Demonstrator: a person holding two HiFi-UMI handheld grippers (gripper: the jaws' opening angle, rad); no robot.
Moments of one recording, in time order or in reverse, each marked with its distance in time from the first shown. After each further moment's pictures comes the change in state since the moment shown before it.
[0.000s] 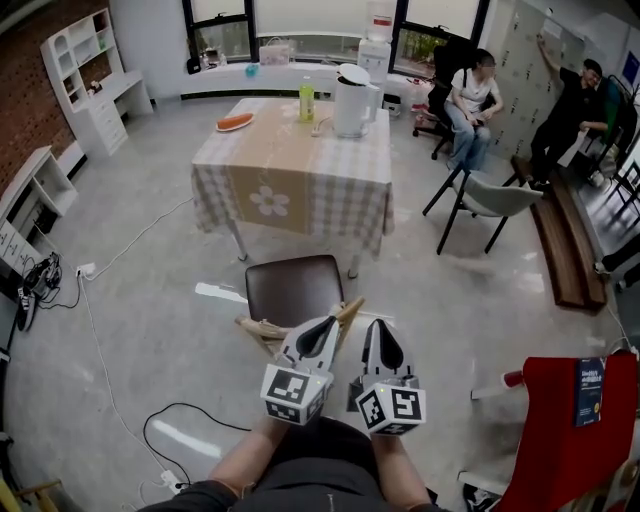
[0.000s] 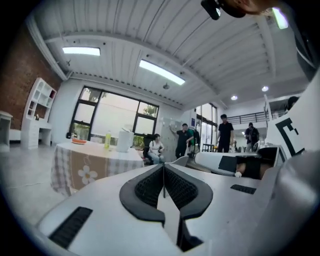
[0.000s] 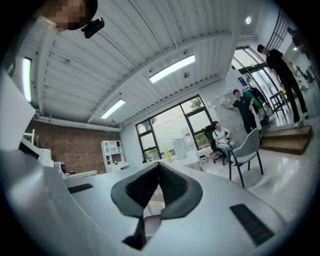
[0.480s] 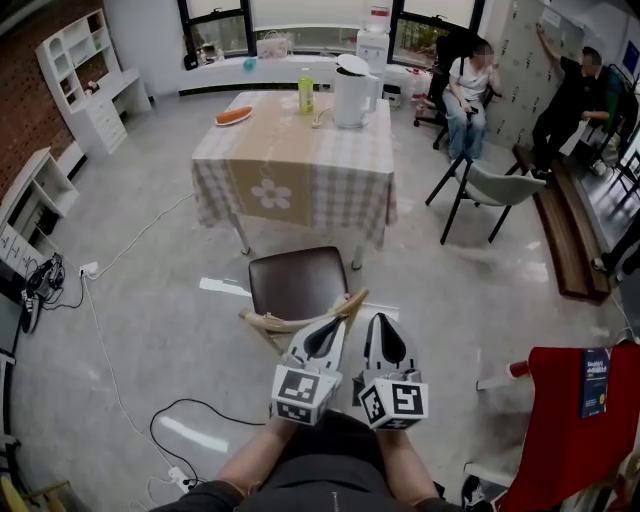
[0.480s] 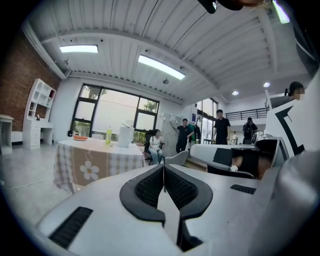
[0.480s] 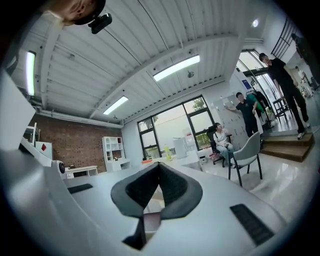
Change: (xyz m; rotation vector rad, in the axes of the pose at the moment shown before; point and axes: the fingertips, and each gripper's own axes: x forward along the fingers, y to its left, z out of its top) left arm -0.004 -0.010 -0.017 0.017 0.058 0.005; right arm -0.003 0.007 -0.003 -0.067 0.017 0.011
